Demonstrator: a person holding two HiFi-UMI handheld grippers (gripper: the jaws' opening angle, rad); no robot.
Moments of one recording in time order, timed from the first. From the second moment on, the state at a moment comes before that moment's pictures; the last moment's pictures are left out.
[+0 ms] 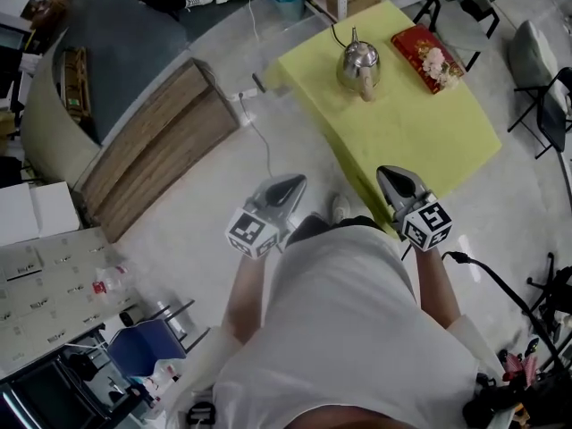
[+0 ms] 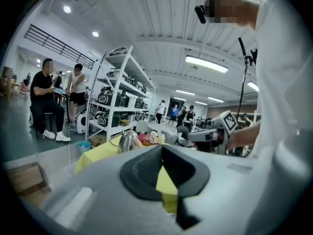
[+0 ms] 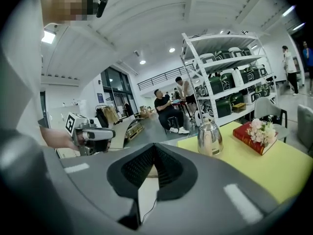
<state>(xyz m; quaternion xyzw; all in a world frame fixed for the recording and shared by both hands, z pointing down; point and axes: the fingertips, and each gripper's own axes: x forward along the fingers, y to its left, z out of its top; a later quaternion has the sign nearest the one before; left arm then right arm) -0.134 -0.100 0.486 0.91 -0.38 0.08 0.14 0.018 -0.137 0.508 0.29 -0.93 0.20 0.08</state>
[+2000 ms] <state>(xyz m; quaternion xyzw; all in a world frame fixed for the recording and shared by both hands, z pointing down) -0.008 -0.389 0.698 0.96 -0.09 0.23 0.14 0.062 -0.294 0.519 0.61 -0.75 0.25 0.07</state>
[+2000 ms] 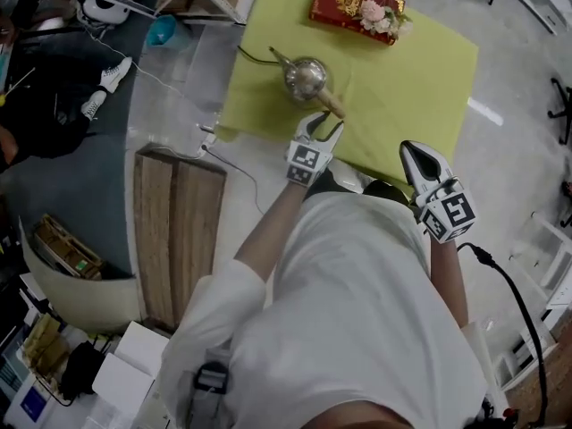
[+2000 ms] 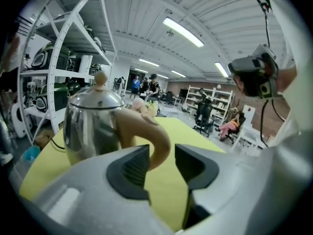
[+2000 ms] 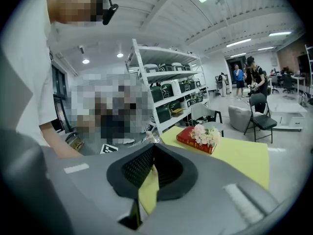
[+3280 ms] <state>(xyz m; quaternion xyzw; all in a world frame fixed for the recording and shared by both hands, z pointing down) 0.048 -0.395 0.720 0.97 -0.05 0.23 0.06 0.056 -0.237 0.557 0.71 -0.63 0.30 0.06</state>
